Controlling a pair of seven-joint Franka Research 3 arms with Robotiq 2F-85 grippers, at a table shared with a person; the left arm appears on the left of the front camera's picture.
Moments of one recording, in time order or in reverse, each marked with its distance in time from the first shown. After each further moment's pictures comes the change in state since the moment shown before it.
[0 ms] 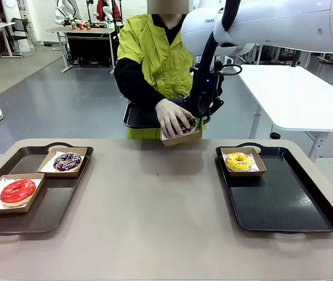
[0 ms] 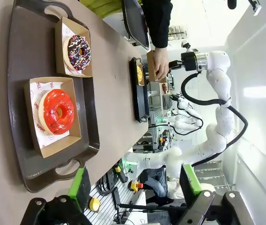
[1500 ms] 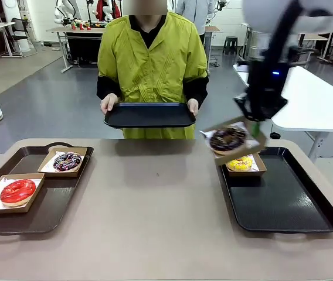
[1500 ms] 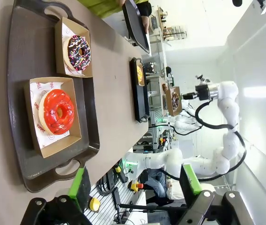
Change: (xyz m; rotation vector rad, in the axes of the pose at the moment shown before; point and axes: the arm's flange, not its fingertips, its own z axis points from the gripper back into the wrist) left arm 0.000 0.000 0.000 0.001 -0.001 -0.001; right arm -0.164 -0.139 0.057 -0.027 0.030 0.078
